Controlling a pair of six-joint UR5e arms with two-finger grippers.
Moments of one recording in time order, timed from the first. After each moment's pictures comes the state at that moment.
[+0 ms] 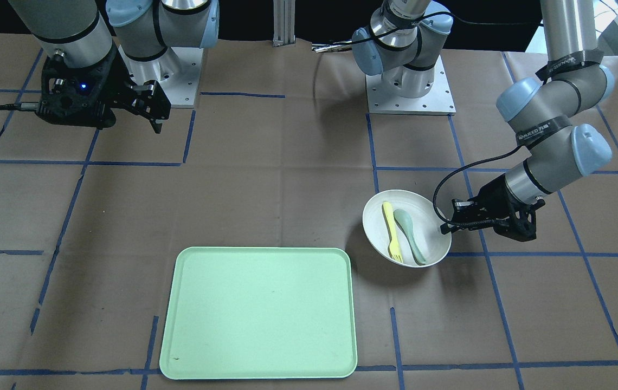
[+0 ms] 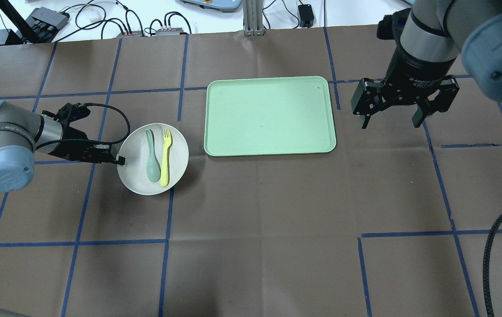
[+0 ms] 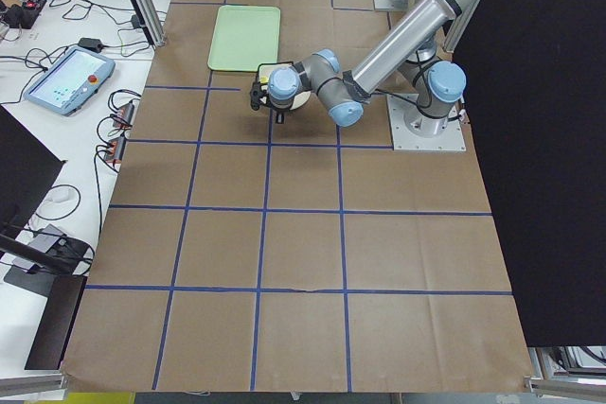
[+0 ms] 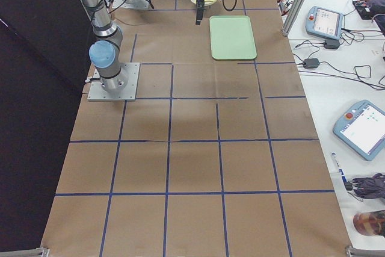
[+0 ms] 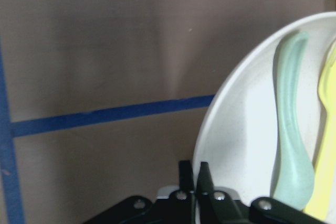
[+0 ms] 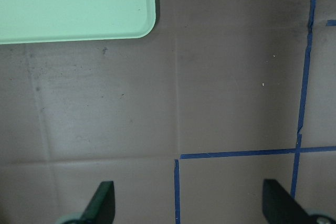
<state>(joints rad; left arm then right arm) -1.11 -1.82 -2.05 -1.00 1.11 0.52 1.58 -1.60 1.62 -1.50 -1.59 0.05</state>
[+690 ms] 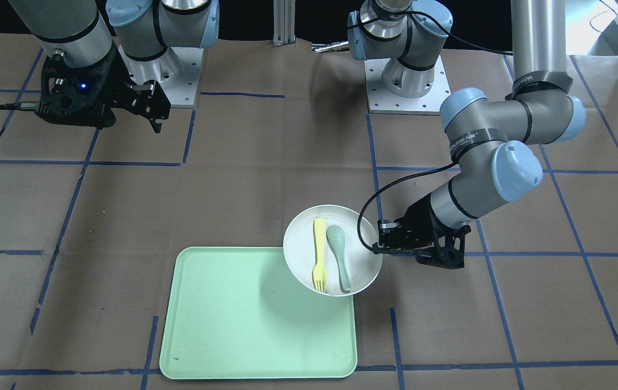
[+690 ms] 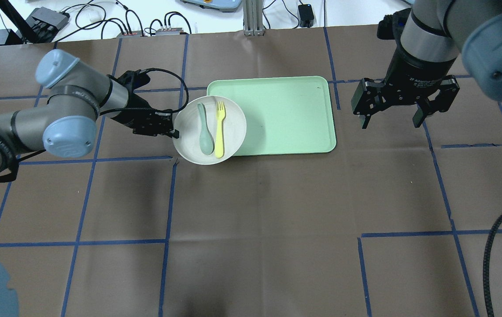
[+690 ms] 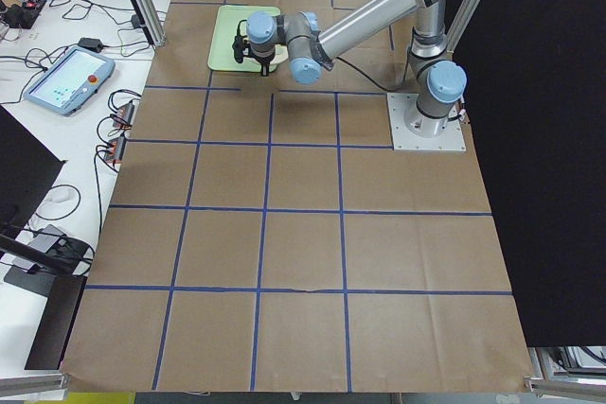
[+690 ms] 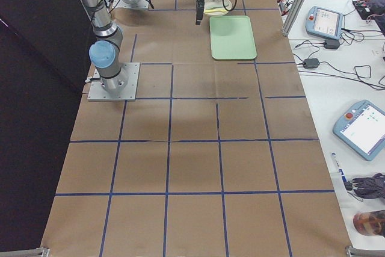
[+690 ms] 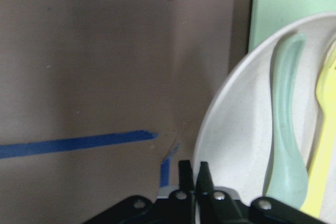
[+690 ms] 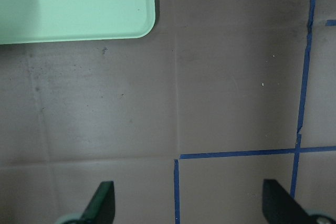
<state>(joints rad) -1.46 -1.93 -1.82 -0.98 1.11 0.10 1.58 -1.60 1.62 -1.50 -1.59 0.05</state>
